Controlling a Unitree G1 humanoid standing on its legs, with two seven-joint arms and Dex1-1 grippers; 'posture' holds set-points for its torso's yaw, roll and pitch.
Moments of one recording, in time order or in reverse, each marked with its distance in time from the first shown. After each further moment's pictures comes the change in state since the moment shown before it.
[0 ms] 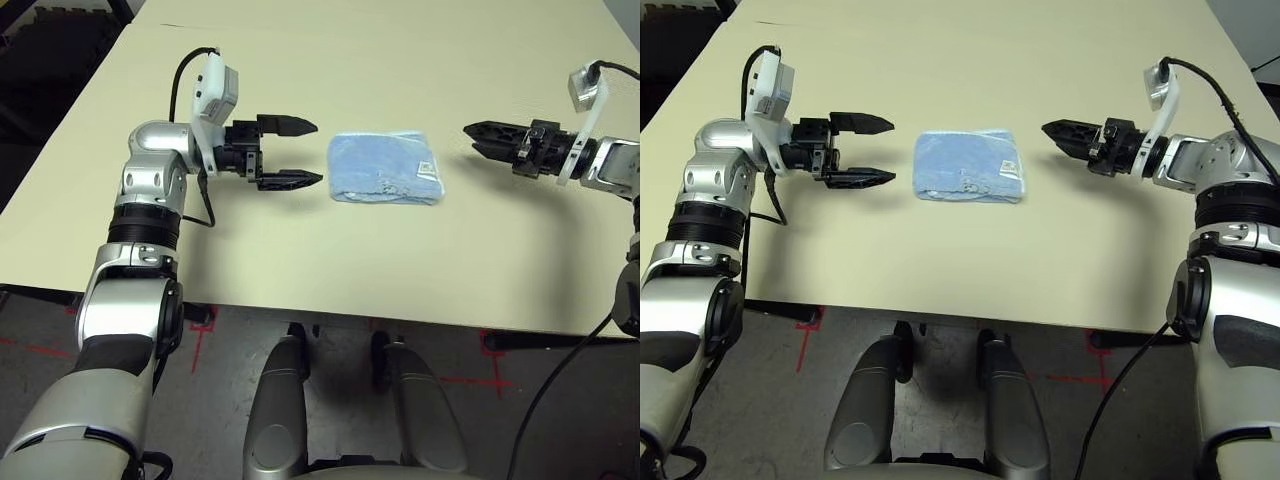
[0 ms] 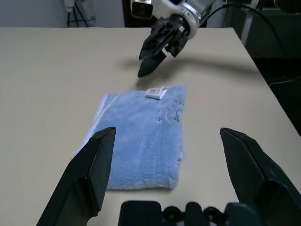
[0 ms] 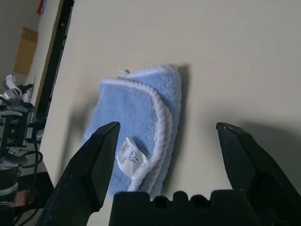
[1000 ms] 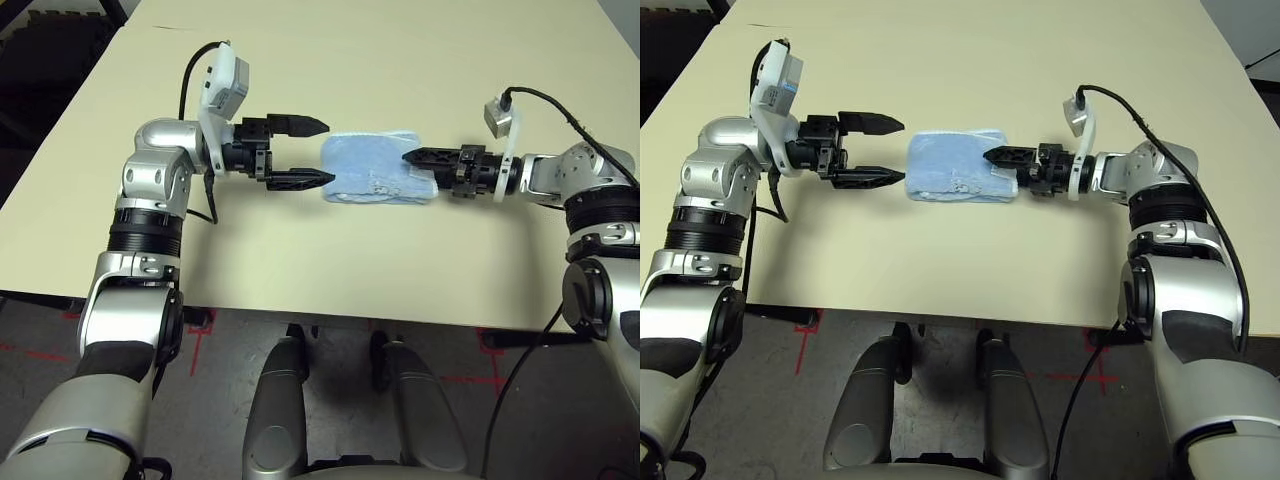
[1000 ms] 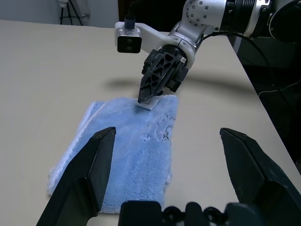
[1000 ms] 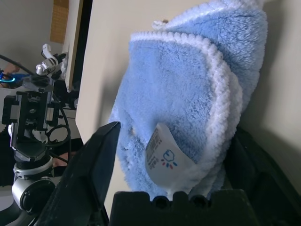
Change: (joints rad) left arm 0.045 0.001 -0.024 -0.140 -0.027 0.149 0.053; right arm -0.027 0.170 0.069 -0.002 0.006 0.082 0.036
